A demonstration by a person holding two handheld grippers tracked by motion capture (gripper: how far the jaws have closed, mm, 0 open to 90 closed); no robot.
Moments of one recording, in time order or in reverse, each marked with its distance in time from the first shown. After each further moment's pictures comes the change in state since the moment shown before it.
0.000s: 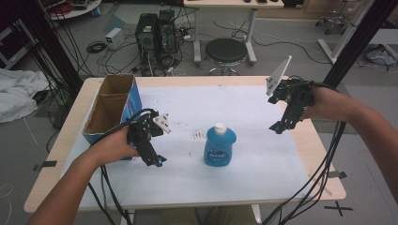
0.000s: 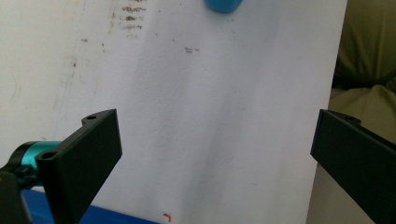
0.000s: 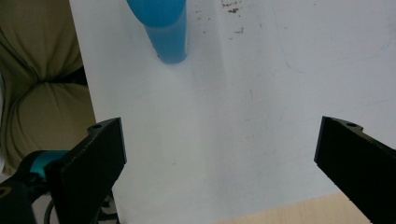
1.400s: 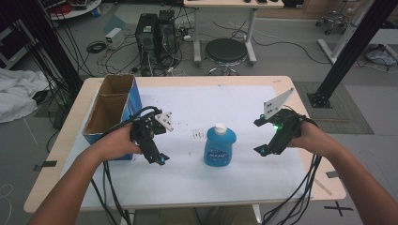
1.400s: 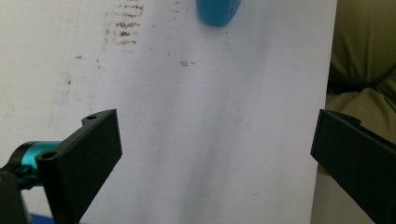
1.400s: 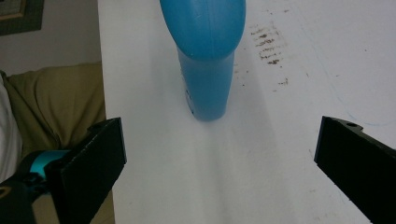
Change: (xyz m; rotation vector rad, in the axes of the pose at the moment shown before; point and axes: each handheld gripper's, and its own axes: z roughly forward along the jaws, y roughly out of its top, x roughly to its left) left arm 0.006 0.005 0.004 -0.020 -0.033 0.026; right arm 0.030 -0.033 0.072 -0.340 0.077 0.062
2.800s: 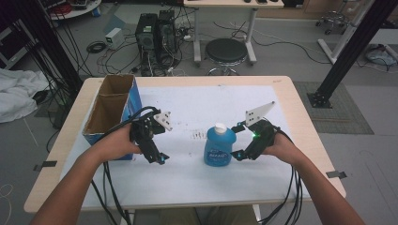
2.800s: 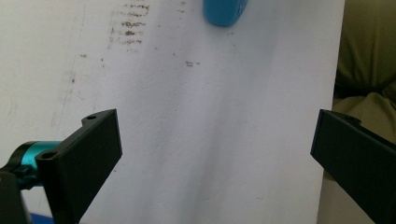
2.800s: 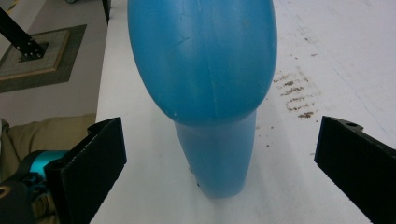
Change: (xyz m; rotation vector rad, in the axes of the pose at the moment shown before) left arm 0.002 -0.005 0.003 -0.018 0.010 -0.017; right arm -0.010 -0.009 0.073 -0.222 0.088 0.022
